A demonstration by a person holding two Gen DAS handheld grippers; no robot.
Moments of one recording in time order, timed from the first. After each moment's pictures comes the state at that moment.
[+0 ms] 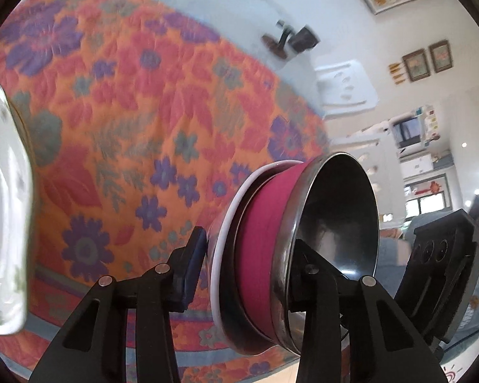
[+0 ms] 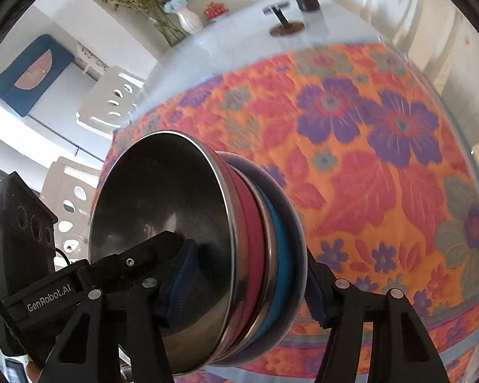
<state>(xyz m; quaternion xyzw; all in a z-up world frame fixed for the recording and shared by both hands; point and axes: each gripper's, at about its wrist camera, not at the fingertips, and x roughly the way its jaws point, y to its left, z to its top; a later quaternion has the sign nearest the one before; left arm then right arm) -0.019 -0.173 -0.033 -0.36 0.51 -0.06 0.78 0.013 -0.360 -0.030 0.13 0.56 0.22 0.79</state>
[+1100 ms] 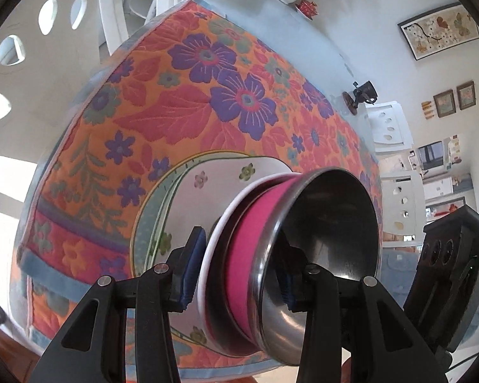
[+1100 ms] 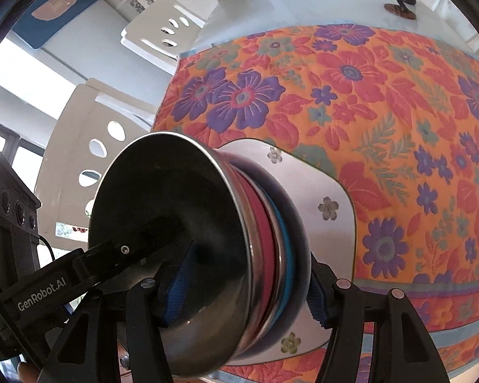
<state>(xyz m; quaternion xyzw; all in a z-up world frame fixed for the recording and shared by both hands) -0.101 0.065 -0.038 -0.36 0.53 0.01 0.77 -0.053 -0.102 -0.041 0.08 0.61 0.25 0.75</state>
